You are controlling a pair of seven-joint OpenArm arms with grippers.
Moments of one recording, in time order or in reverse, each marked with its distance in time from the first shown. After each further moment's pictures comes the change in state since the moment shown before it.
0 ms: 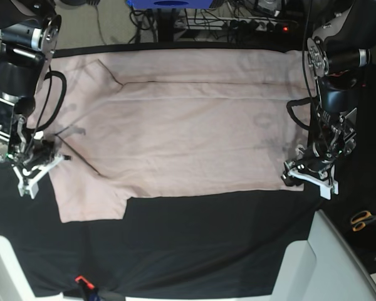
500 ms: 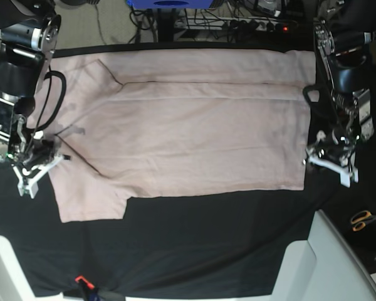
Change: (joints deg) left arm 8.1 -3.3 -4.0 11.7 1.6 1.2 4.9; right arm 0.0 0.1 -0.2 0.0 -0.1 0.0 0.0
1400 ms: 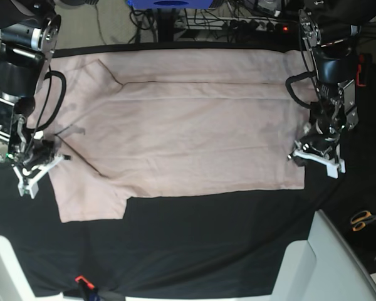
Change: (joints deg) left arm 1.9 4.4 -1.0 -2.1 -2.6 -0.7 -4.3; right arm 0.0 0.0 0.0 0.0 0.1 0.0 0.0
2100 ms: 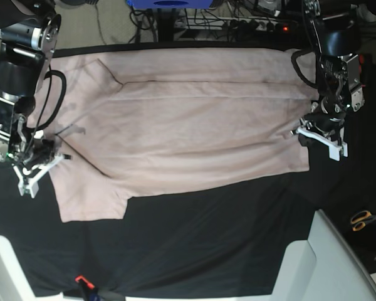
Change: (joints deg) left arm 10.8 -0.6 0.0 14.1 0.2 -0.2 5.8; right arm -0.2 0.0 0.0 0.0 0.0 0.0 0.2
